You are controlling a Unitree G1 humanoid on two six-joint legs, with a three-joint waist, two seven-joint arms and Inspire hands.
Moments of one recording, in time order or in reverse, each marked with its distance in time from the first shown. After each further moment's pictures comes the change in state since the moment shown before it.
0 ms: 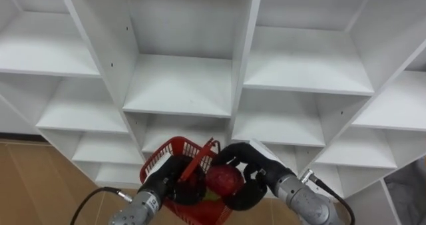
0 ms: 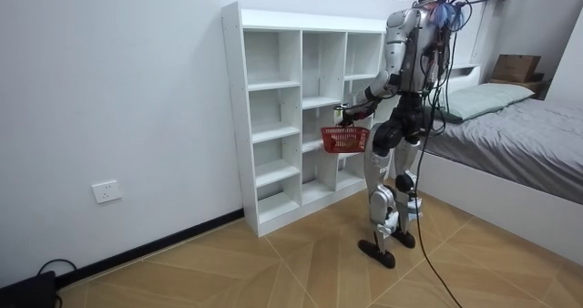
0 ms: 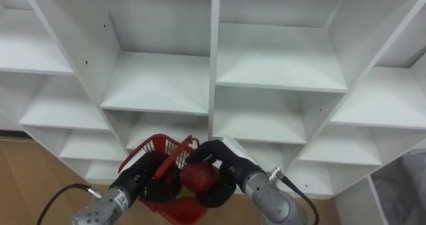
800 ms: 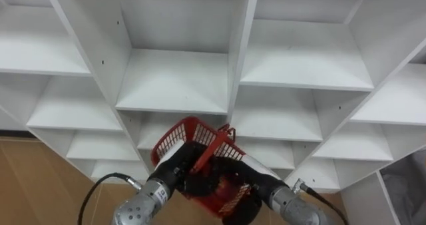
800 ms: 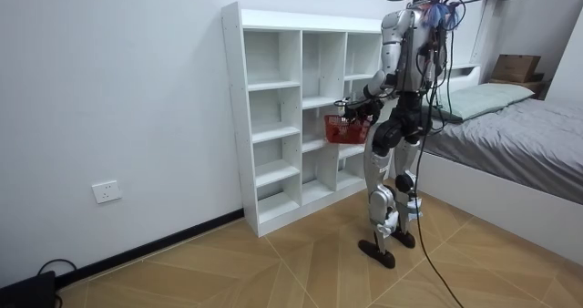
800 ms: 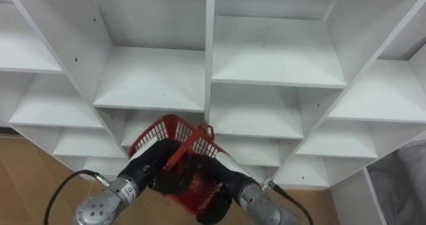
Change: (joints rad) left arm -0.007 -0.030 -0.022 -0.124 0.019 -0.014 -0.057; right arm -0.007 0.007 0.045 0.075 -0.089 0.009 -0.005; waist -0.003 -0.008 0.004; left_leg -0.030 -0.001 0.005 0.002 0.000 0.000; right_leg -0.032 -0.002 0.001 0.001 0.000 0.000
